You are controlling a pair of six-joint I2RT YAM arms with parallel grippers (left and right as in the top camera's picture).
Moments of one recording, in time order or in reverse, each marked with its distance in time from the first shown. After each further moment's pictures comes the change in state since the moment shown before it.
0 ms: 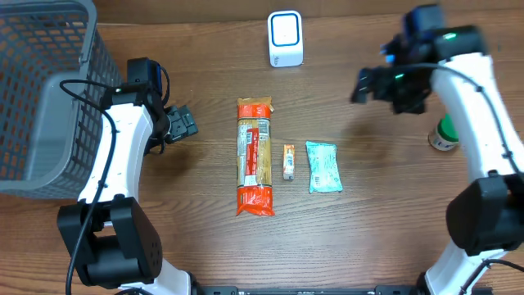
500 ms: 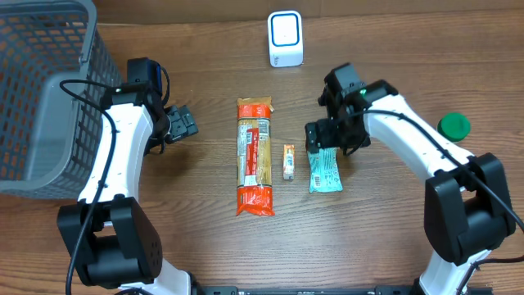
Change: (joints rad) left arm 0.000 0.000 0.000 0.000 0.000 0.000; right arm 0.252 0.003 -0.411 0.376 0.089 -0.004
